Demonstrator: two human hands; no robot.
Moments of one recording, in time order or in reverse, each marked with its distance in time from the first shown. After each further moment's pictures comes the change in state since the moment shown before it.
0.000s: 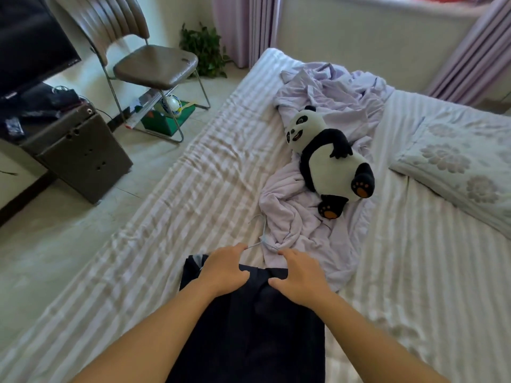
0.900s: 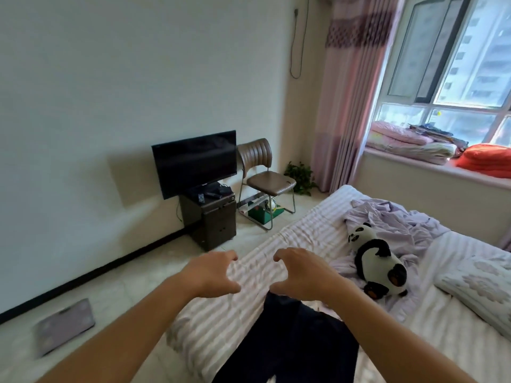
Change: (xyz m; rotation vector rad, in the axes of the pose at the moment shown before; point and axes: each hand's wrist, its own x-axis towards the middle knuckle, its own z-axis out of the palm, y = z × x) left_hand -0.546 0.055 -0.137 0.153 0.422 -0.193; right_hand -0.412 -0.265 -0.199 -0.333 0.027 -0.645
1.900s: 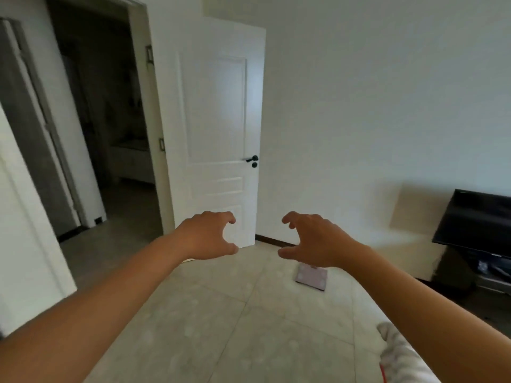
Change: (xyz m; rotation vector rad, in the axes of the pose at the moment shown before) left_hand -0.651 -0.087 -0.050 -0.065 0.473 -1.106; right_hand -0.218 -0.487 0.007 -0.043 -0.071 -1.099
